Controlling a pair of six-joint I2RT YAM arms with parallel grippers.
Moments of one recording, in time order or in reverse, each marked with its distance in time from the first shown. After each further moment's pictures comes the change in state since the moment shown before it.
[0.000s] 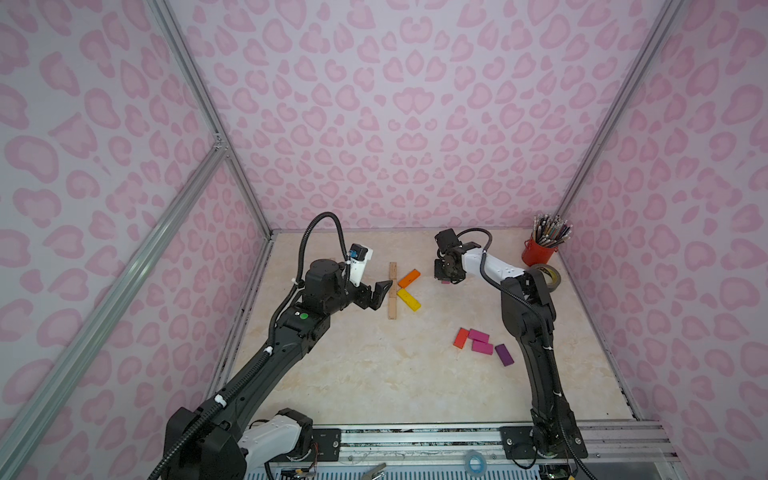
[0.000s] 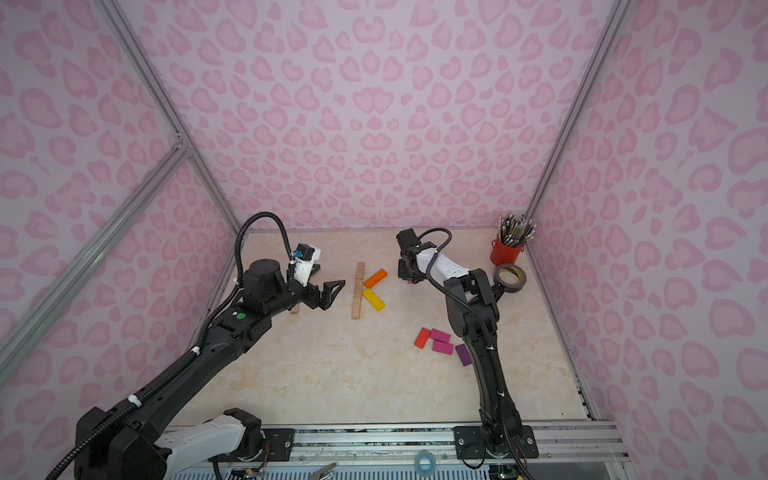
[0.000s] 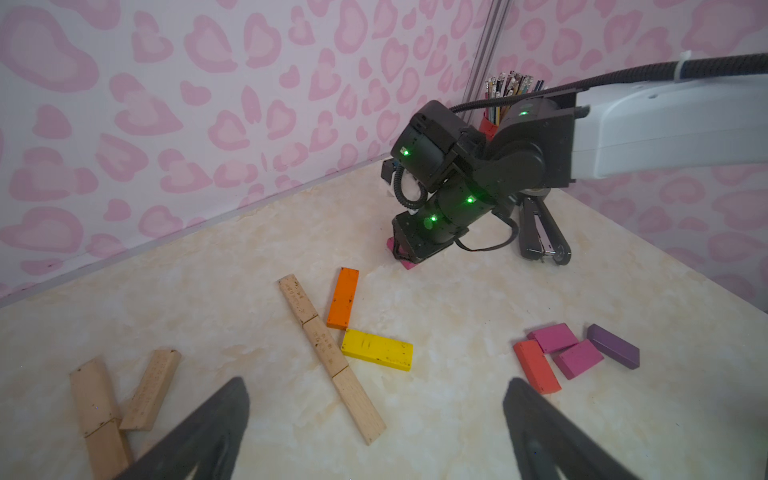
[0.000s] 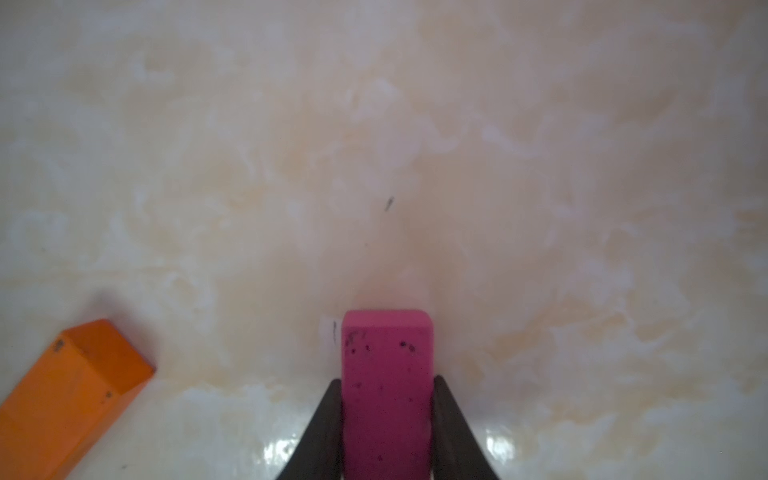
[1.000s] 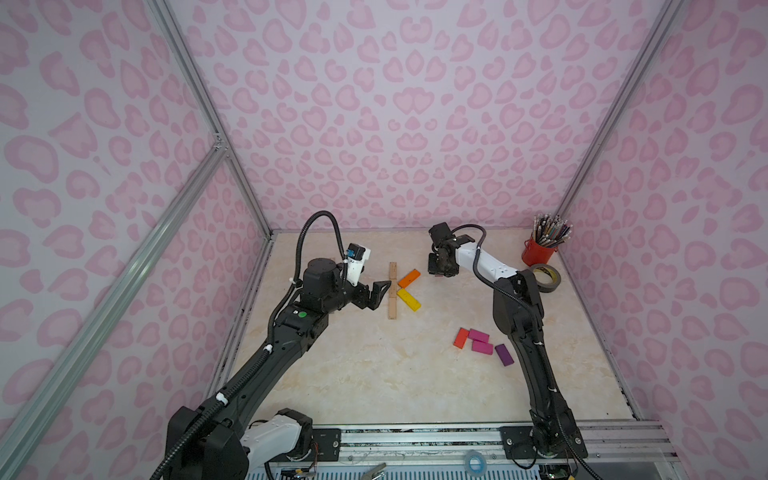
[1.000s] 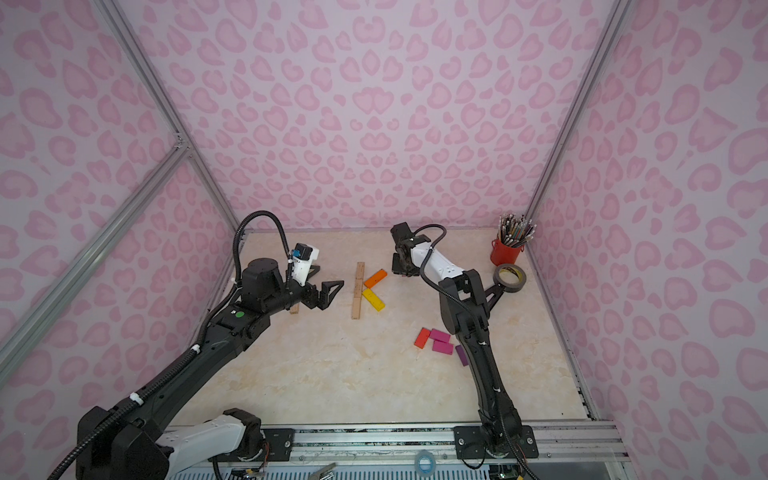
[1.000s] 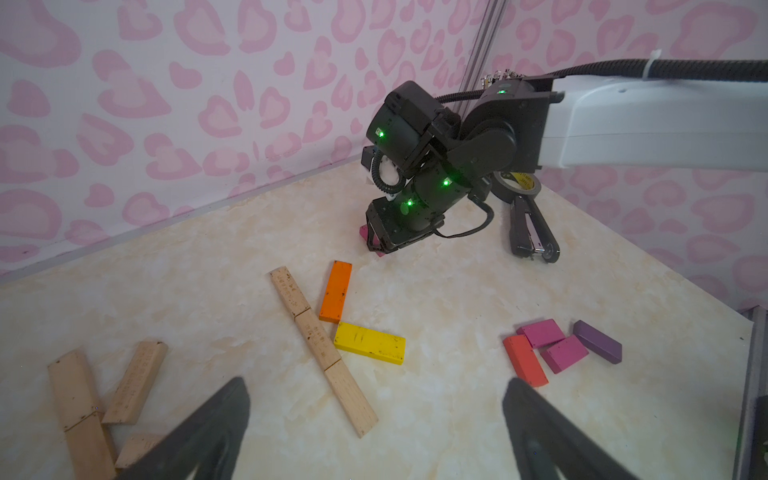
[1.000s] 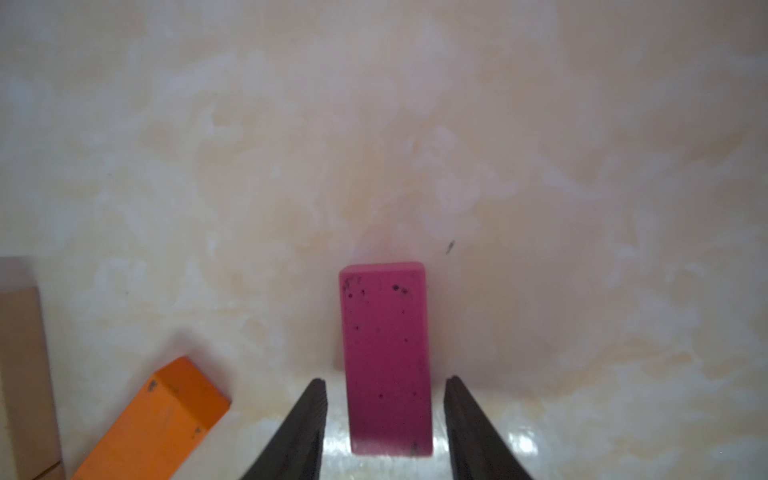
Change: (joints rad) left arm 0.031 0.003 0.001 -0.008 0.042 -0.014; right arm 0.011 0.054 0.190 -0.139 -0.021 0.069
